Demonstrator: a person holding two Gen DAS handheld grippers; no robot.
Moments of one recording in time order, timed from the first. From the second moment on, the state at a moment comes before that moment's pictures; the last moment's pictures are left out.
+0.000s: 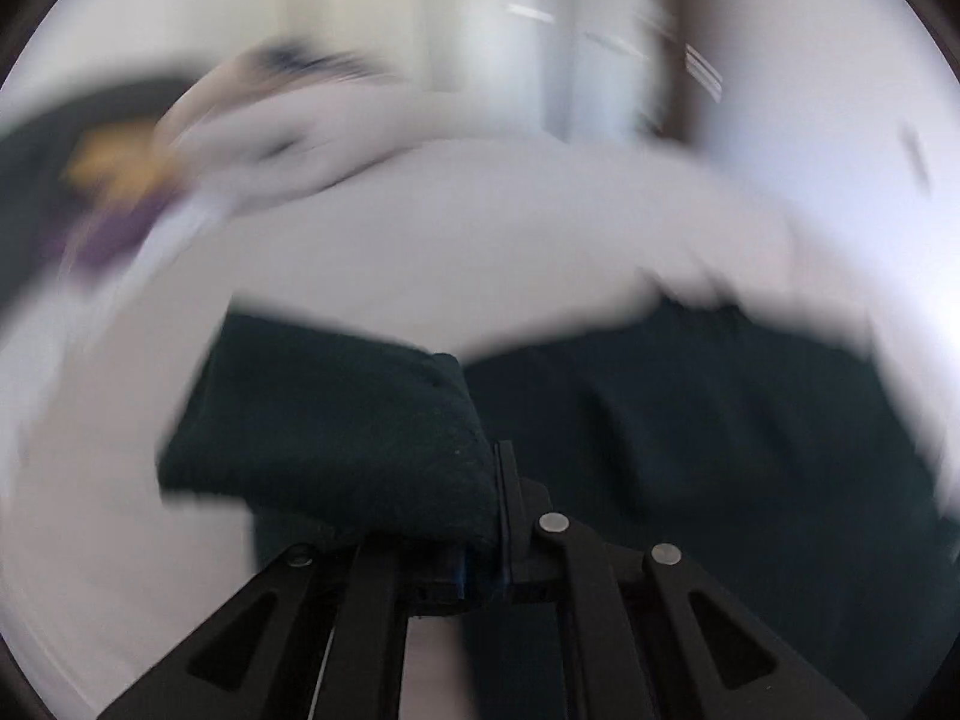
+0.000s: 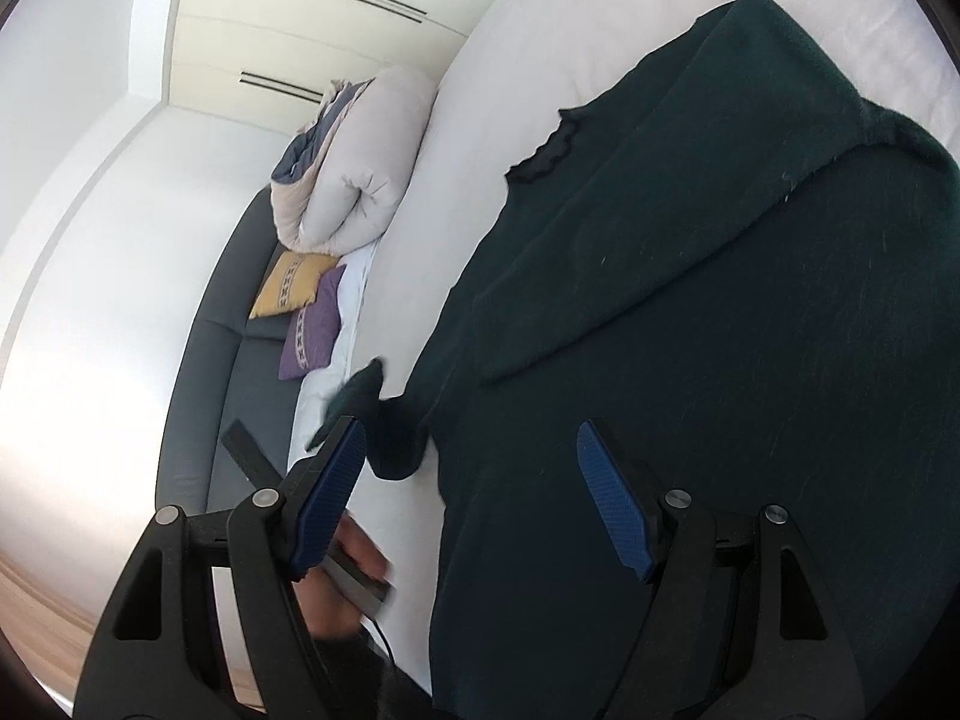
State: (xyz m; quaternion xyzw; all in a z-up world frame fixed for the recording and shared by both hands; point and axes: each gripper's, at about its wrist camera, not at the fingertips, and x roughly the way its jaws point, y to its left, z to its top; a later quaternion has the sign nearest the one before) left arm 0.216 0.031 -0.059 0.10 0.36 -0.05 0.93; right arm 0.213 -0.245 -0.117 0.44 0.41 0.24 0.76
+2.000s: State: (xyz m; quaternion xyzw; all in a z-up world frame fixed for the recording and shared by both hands) left arm 0.180 0.101 -0.122 -0.15 0.40 -0.03 0.90; right arm 0.381 -0.254 -0.168 0.11 0.50 0.02 0.86
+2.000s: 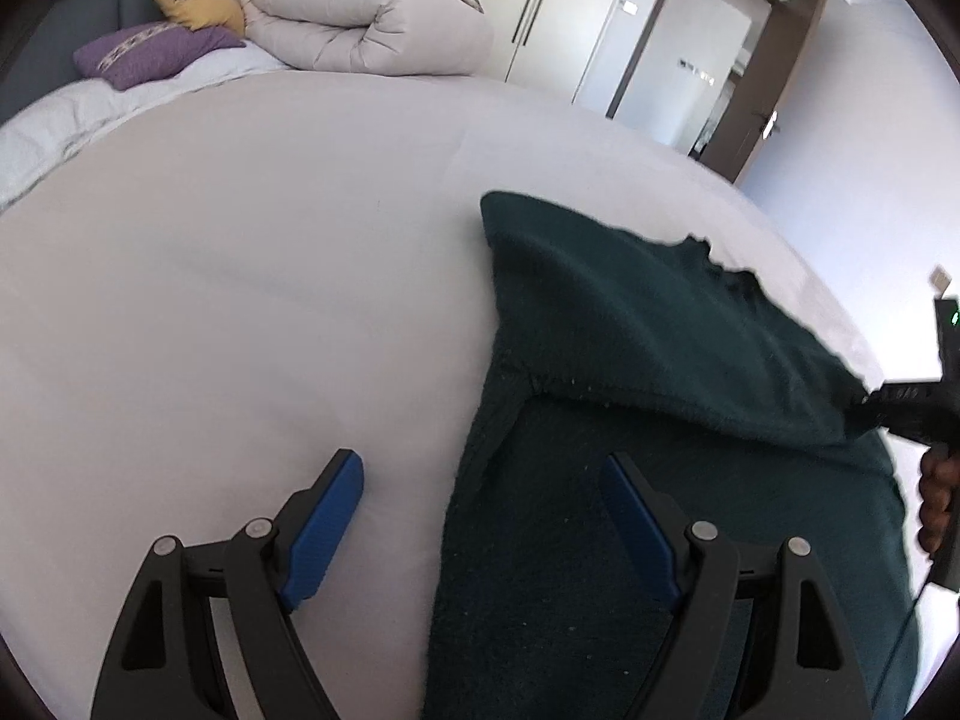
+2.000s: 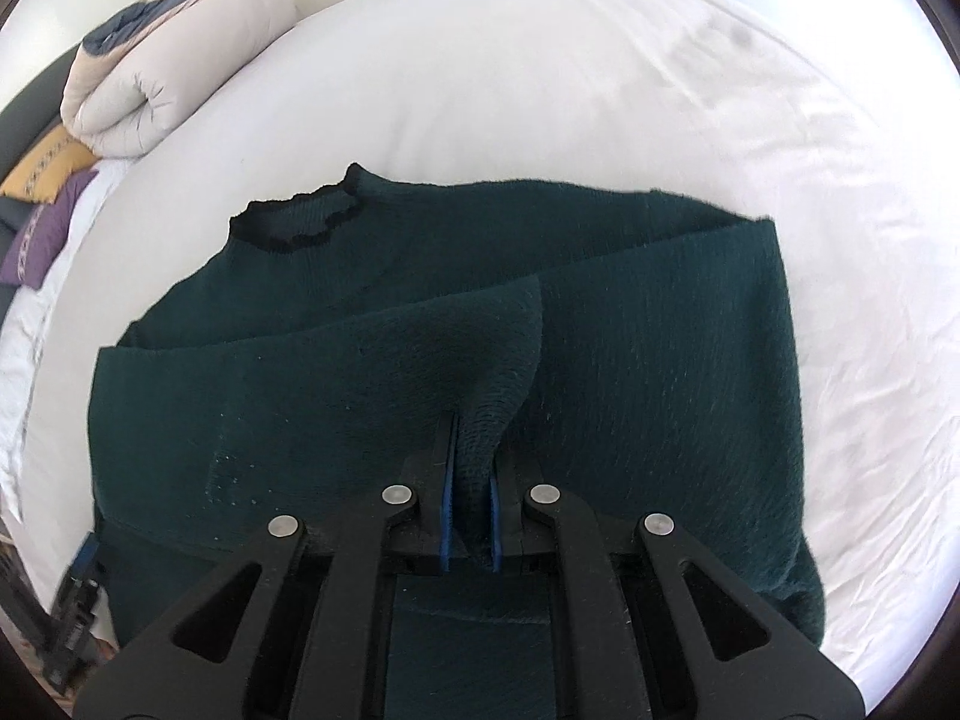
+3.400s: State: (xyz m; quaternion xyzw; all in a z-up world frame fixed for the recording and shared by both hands) left arm 0.301 0.082 -0.120 -0.09 0.44 -0.06 0.89; right arm 0.387 -0.290 -0.200 0.30 0.46 0.13 0.82
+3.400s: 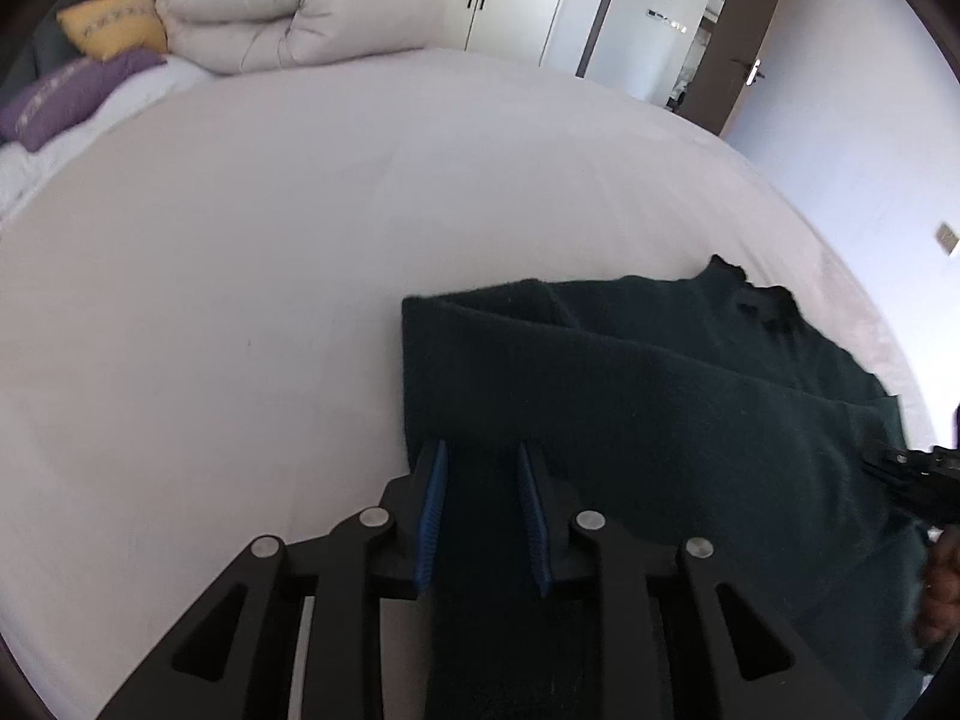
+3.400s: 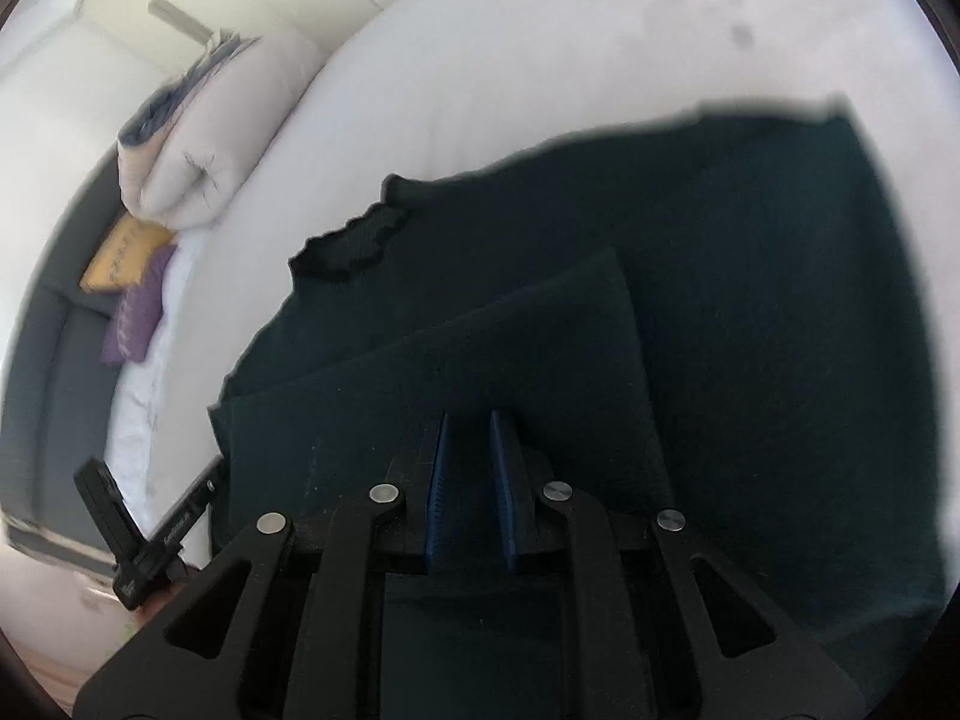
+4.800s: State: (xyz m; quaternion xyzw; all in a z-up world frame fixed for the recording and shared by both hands) left arm 0.000 0.143 -0.138 -0.33 0.60 -0.19 0.70; right arm -0.046 -0.462 -0.188 0.36 0.45 0.09 0.81
